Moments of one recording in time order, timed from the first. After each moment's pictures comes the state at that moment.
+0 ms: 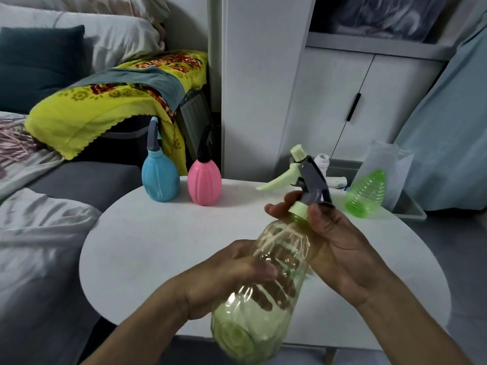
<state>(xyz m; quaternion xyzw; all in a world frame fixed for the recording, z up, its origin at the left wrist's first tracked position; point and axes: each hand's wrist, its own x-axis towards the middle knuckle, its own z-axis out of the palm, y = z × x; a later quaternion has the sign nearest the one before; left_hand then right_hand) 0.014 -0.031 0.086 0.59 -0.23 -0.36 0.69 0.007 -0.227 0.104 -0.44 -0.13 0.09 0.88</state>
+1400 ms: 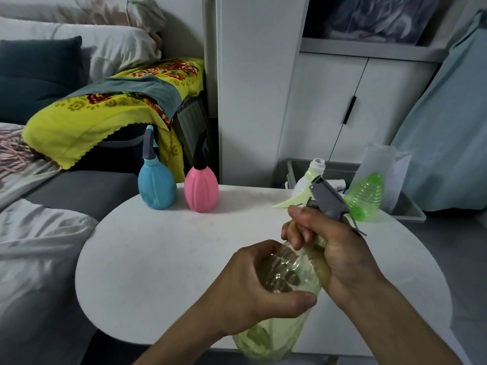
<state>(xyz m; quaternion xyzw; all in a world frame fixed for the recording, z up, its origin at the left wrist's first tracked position) -0.002 -0.066 0.087 0.72 -0.24 -0.16 0.62 0.003 -0.215 0.119 -0.56 0.01 -0.02 0.83</state>
